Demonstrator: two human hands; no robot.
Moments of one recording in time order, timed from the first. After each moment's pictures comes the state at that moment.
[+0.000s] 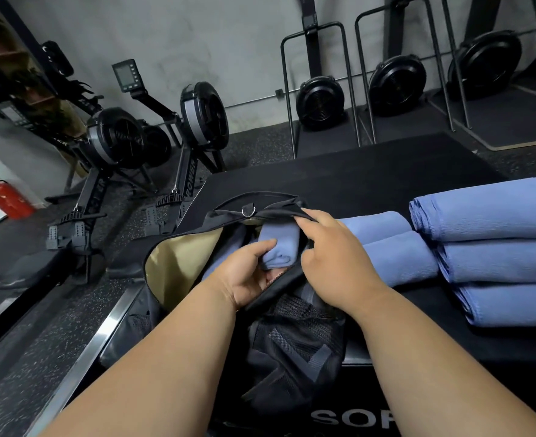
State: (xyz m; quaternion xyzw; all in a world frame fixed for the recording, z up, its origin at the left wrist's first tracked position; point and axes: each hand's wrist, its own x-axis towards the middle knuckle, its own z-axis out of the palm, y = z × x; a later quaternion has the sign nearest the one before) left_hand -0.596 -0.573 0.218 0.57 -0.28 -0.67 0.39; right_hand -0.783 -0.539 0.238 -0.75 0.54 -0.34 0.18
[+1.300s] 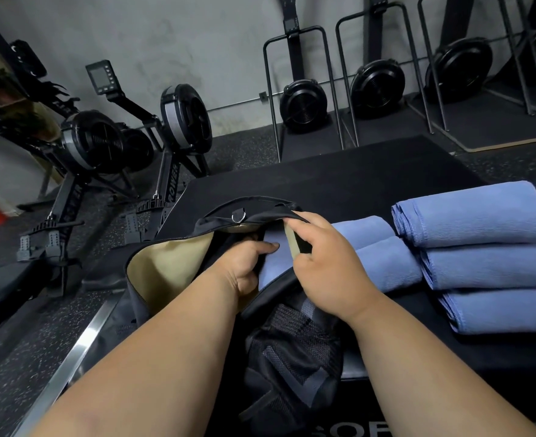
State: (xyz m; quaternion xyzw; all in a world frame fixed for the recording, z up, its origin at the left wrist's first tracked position) left_hand -0.617 -0.618 0.205 0.57 -0.35 -0.65 0.36; right_hand -0.795 -0.540 0.243 -0.68 0.47 -0.47 0.31
